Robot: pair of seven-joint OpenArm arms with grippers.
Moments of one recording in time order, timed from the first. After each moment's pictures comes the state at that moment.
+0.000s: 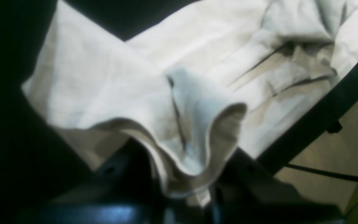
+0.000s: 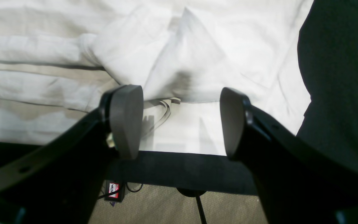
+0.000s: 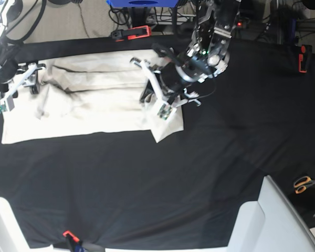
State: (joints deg) left arm 15.4 -2.3 15.9 99.1 -7.0 -17.8 37.8; right arm -18.4 1.3 35.0 104.1 7.9 39.7 -48.7
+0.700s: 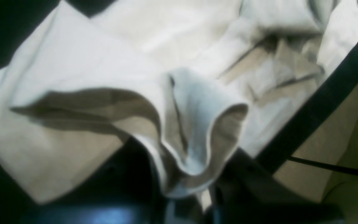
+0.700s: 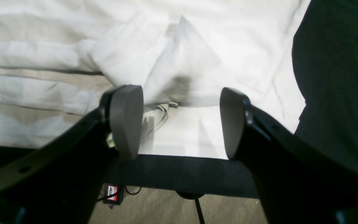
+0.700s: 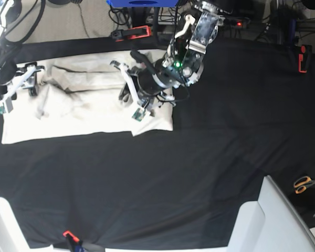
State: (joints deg) left arm 9.3 1.8 20.2 86.5 -6.8 -17.4 37.3; right arm -17.8 1.6 35.2 104.1 7.9 39.7 -48.7
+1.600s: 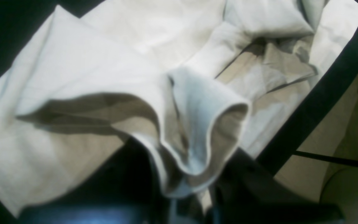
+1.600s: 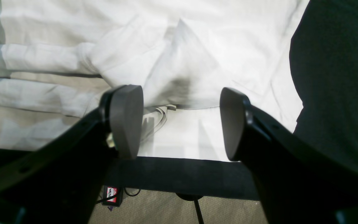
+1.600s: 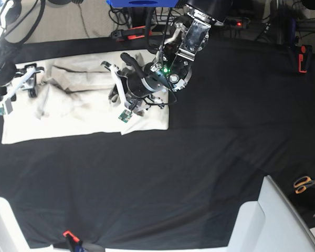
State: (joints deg) left arm 5.8 2.9 24.1 81.7 -6.8 -17.4 37.2; right arm -17.4 1.6 35.2 104.1 7.9 39.7 -48.7
